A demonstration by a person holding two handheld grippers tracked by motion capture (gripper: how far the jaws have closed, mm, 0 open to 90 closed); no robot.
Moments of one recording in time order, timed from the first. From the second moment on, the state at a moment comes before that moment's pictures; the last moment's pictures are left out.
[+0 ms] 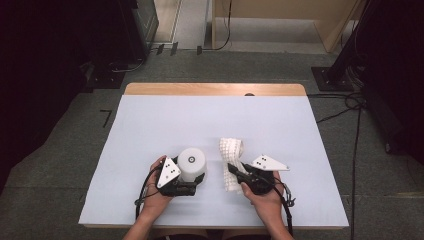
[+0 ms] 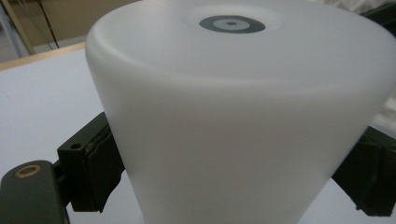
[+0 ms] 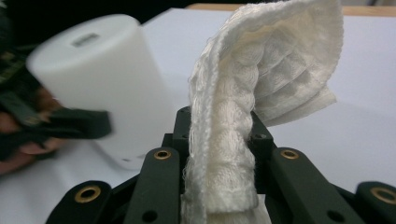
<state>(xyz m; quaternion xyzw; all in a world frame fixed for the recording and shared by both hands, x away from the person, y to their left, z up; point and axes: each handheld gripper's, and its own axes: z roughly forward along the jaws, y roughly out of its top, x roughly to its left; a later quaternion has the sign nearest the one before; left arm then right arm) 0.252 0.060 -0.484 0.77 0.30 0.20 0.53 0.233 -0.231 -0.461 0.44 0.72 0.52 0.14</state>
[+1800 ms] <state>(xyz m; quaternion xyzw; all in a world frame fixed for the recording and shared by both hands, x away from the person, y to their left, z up) 0.219 0.219 -0.478 0.66 0.48 0.23 0.53 0.198 -0.409 -0.487 0.57 0.68 0.41 0.24</state>
